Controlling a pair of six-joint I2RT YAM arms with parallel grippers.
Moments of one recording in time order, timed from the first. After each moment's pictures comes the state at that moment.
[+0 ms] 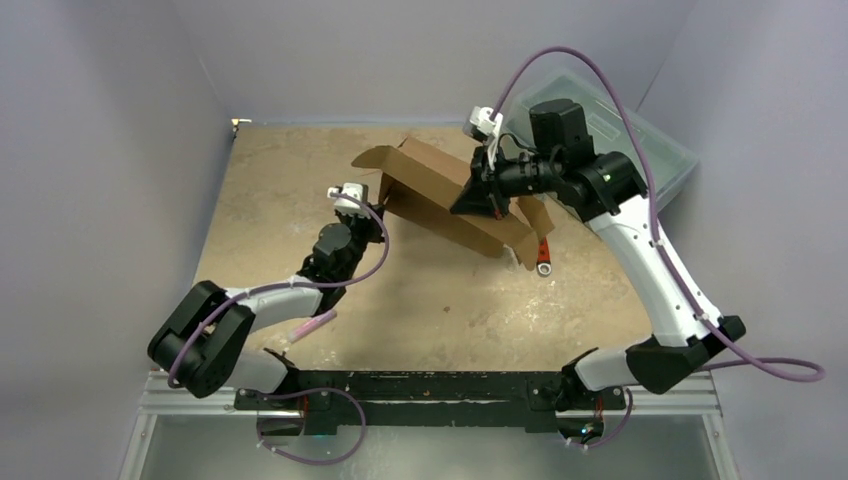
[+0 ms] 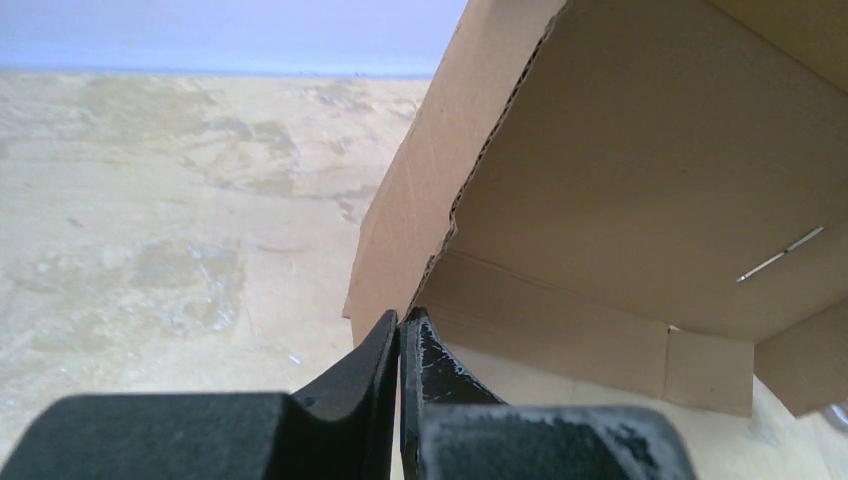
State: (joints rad) left arm -0.59 1.40 0.49 0.90 -0.31 -0.21; right arm 0.53 1.42 1.78 -0.95 -0.77 -0.23
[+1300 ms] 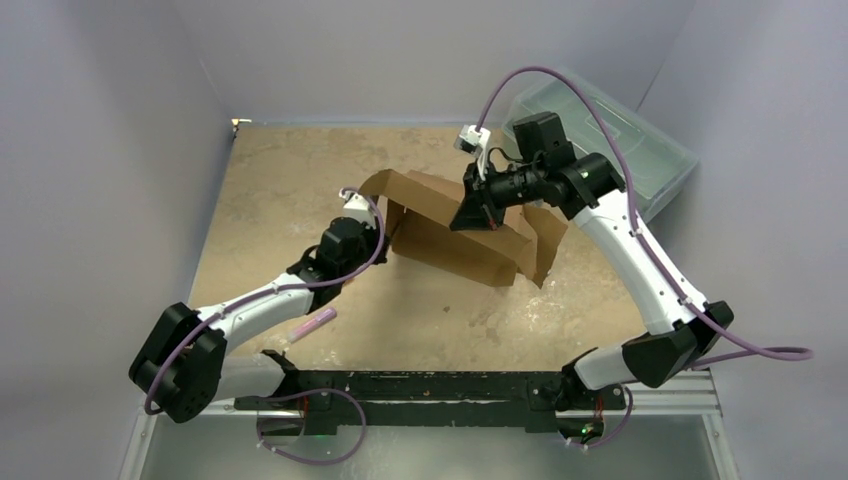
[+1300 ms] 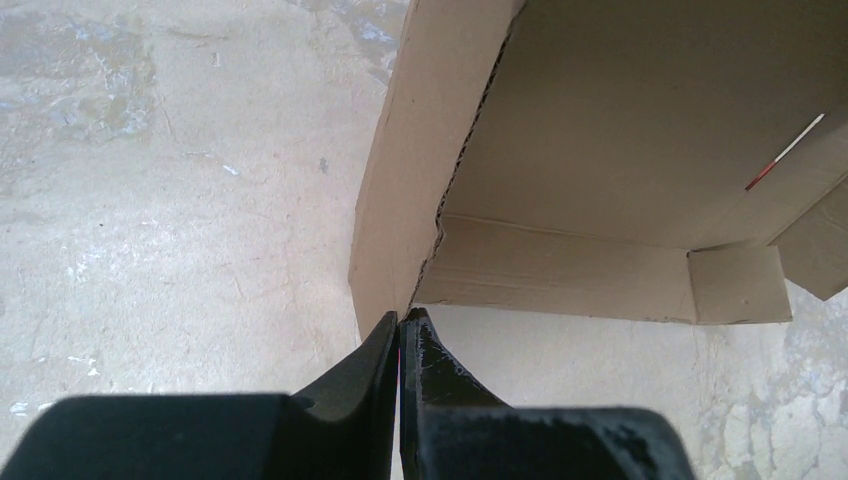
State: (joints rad) left arm -0.62 1.24 0.59 0.23 -0.15 -0.40; right arm 0.51 1.43 1.66 -0.99 -0.78 -0.21
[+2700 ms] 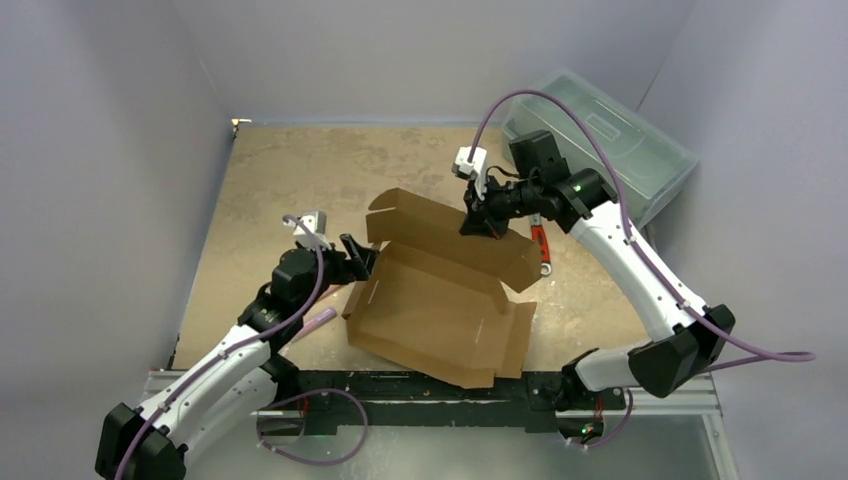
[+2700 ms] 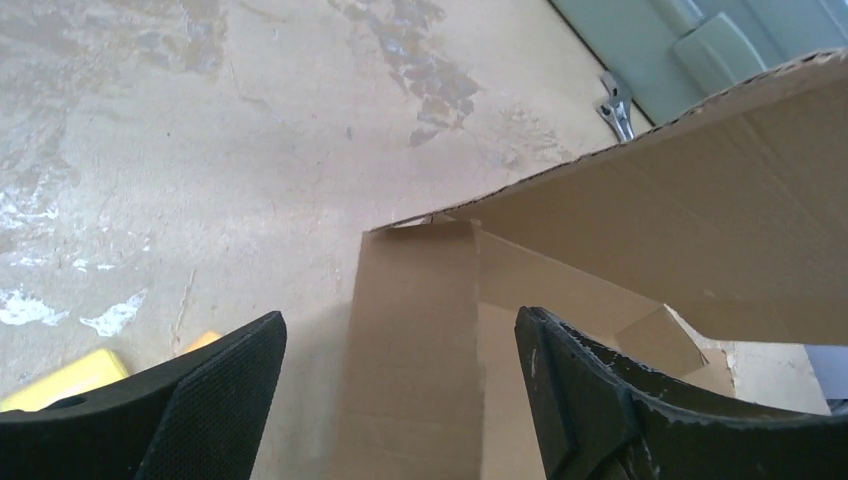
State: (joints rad) left arm -0.53 0.71 0.37 0.07 -0.11 -0.57; right arm 0.52 1.38 1.49 -0.93 -0.64 -0.42
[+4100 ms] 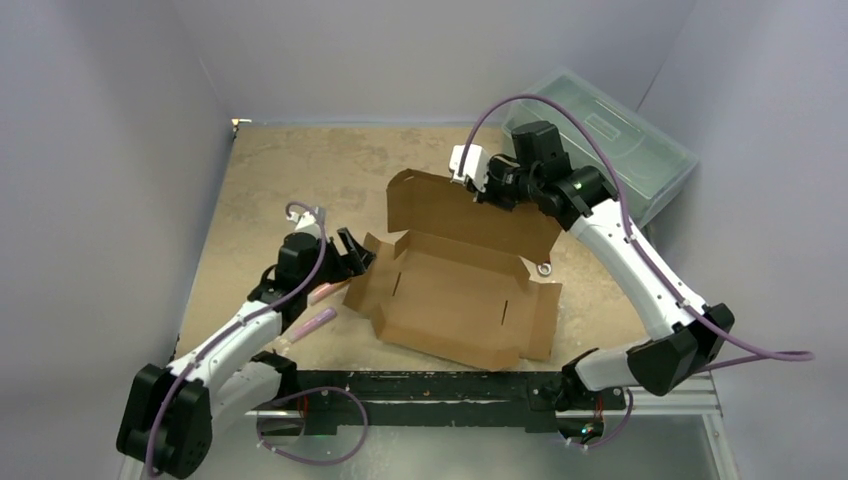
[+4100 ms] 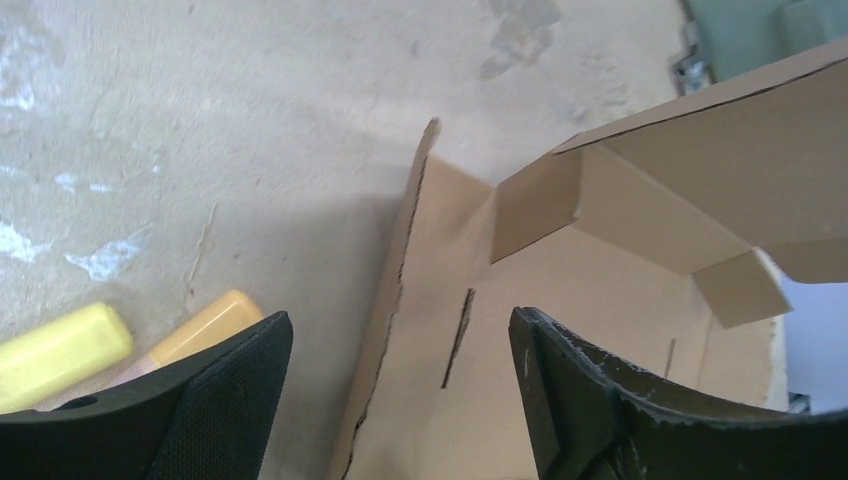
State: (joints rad) left arm -0.34 0.93 0.40 0.06 0.11 -0.67; right arm 0.51 1.38 1.51 -0.80 -0.27 -0.82
